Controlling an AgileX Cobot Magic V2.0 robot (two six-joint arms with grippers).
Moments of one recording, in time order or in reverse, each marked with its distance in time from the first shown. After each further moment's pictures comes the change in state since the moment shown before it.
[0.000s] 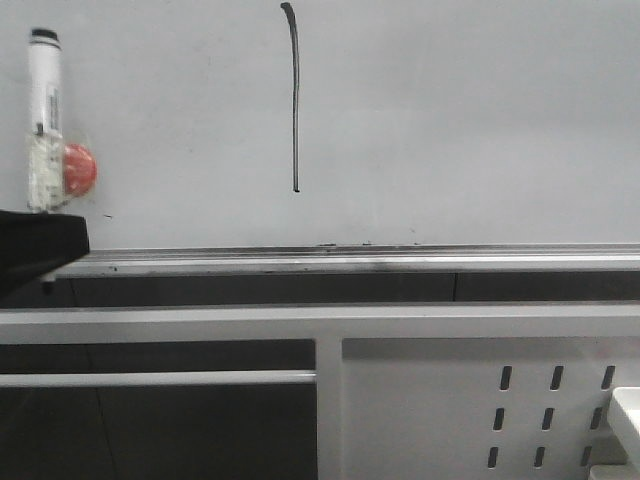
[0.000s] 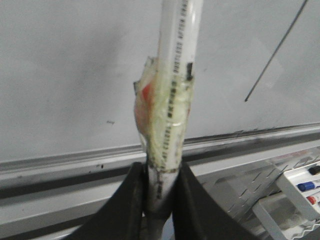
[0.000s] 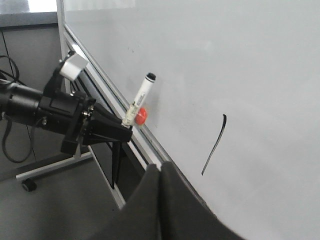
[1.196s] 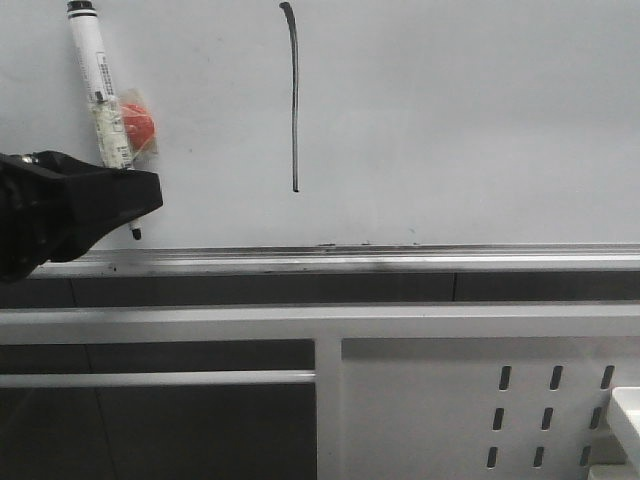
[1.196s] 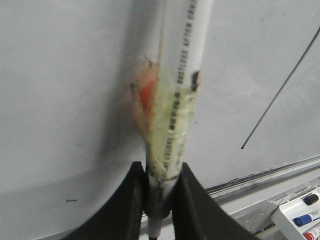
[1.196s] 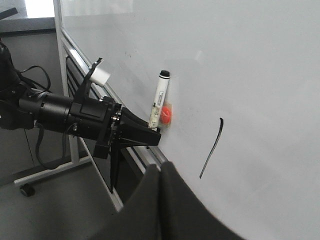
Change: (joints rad) left arm 0.000 0.109 -0.164 0.017 -0.027 -0.012; right arm 0.000 0.000 0.000 0.003 -0.014 0.003
